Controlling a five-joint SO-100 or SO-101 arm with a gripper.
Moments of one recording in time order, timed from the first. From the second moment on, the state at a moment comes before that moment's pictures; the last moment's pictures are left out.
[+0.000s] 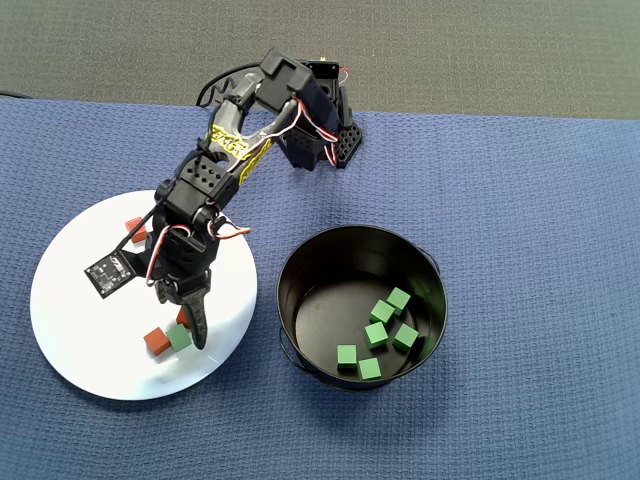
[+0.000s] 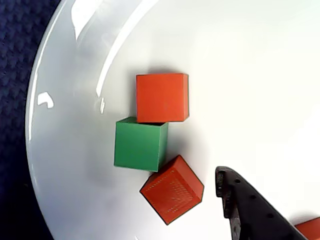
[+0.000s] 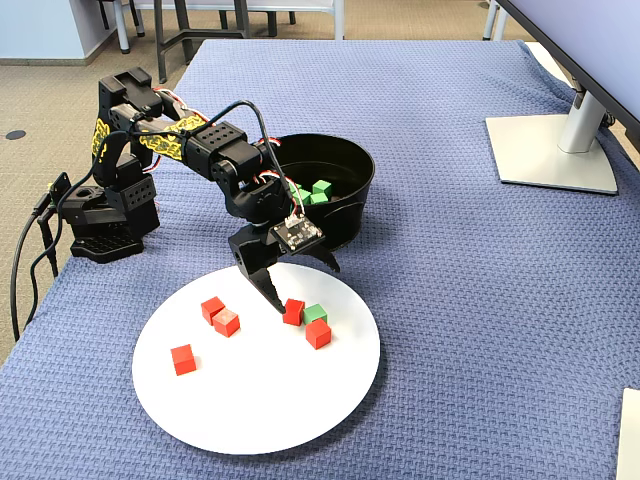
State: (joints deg) arm 33.1 65.4 73.6 55.6 -74.0
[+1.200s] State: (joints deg) arm 33.1 52.4 63.0 55.6 -70.9
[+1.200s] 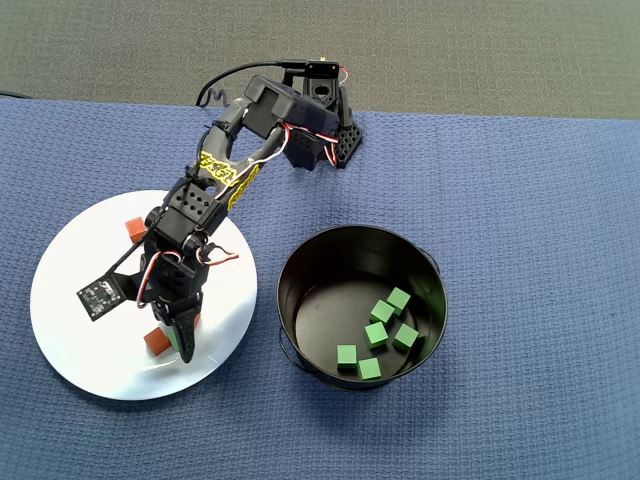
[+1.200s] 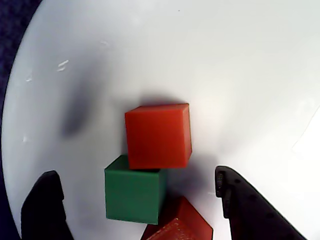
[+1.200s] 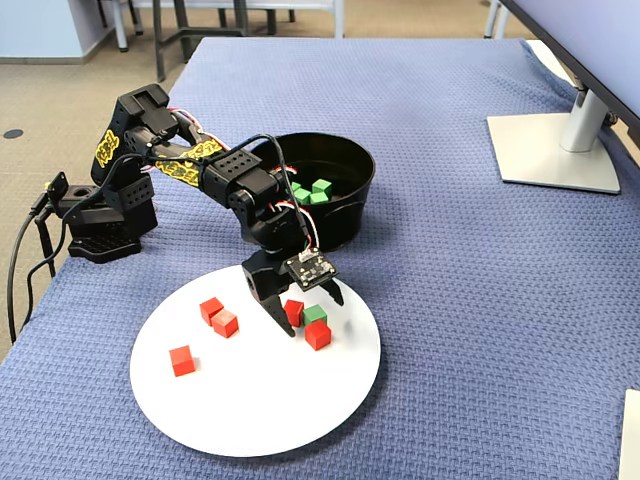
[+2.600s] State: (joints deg) arm 29.4 52.6 67.5 46.9 -61.5
